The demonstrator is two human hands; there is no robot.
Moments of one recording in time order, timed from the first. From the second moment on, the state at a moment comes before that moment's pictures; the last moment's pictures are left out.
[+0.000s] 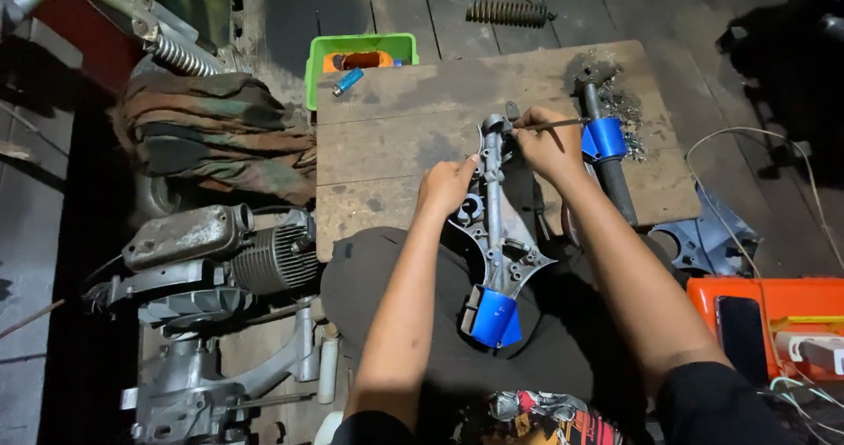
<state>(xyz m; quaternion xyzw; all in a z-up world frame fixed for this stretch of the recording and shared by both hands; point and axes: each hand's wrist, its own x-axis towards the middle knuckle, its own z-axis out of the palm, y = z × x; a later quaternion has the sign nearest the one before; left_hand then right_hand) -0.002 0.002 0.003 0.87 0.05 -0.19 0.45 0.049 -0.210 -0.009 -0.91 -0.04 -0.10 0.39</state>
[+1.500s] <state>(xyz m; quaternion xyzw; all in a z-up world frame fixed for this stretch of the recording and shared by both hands) 0.004 0.001 -0.009 0.87 0.06 -0.20 0.45 0.040 -0.214 0.015 -0.95 -0.12 -0.04 0.29</state>
